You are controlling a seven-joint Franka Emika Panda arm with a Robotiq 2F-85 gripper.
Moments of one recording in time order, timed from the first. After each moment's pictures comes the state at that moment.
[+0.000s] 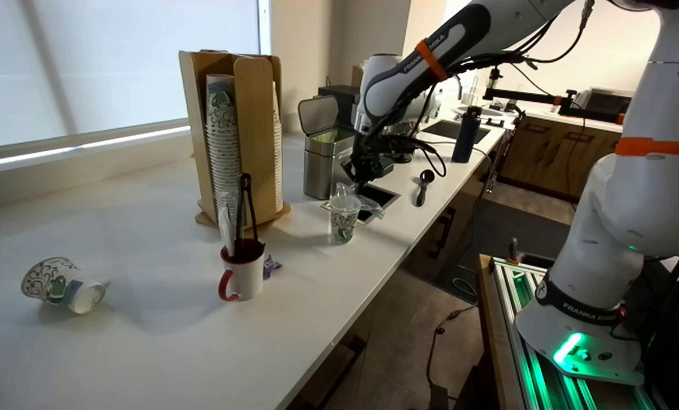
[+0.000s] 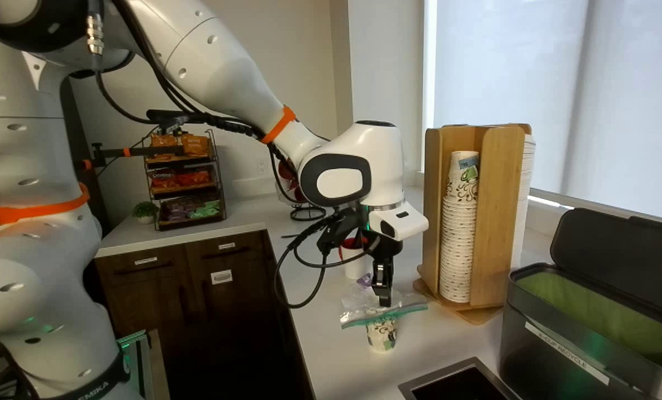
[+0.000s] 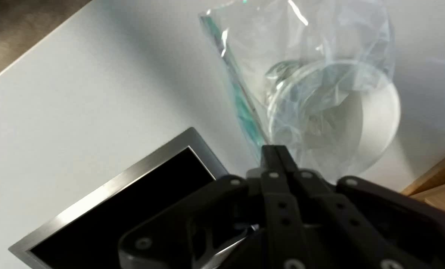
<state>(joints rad) -0.20 0.07 -0.19 -2.32 0.06 2.46 0.43</state>
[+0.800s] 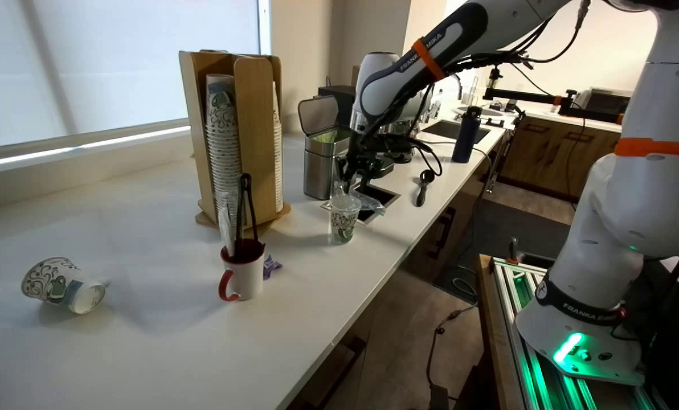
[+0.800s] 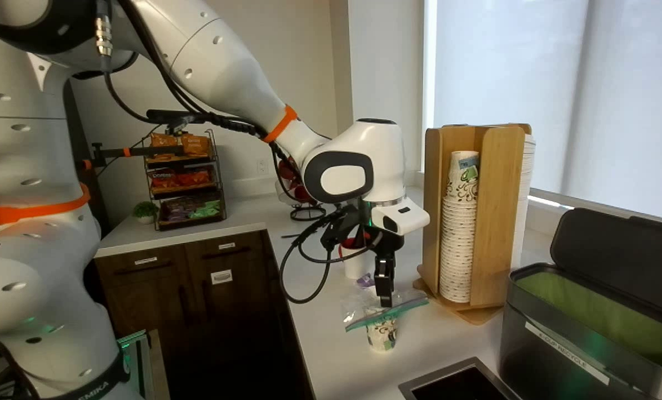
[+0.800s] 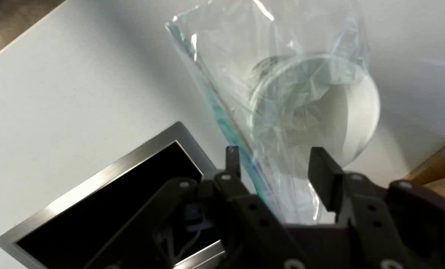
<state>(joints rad) -0.19 0.08 -0.19 -2.30 0.06 2.46 0.43</state>
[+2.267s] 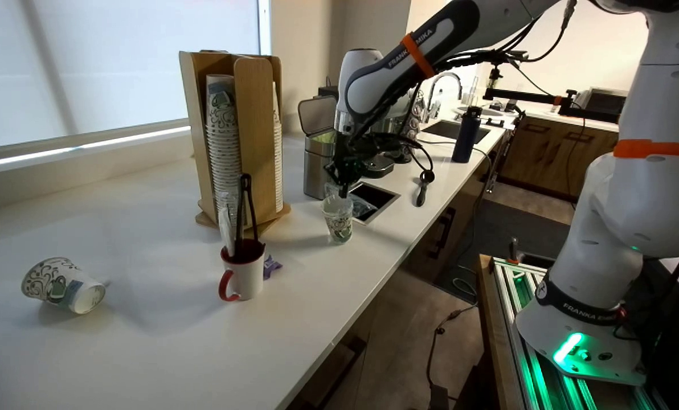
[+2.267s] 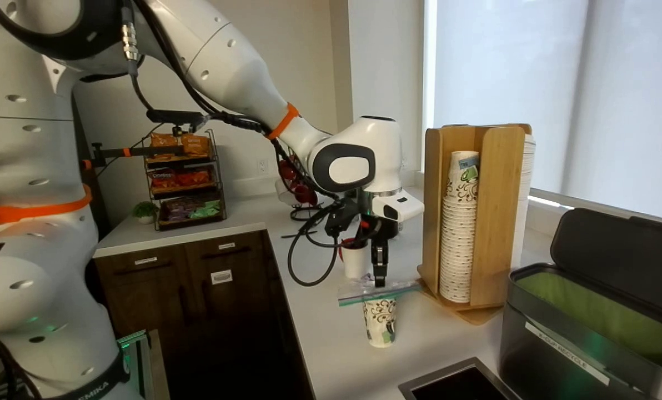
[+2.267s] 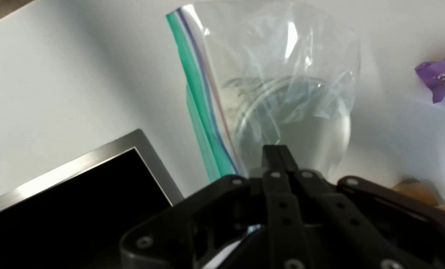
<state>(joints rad) -0.14 0.11 -0.15 -2.23 0.06 2.38 0.39</state>
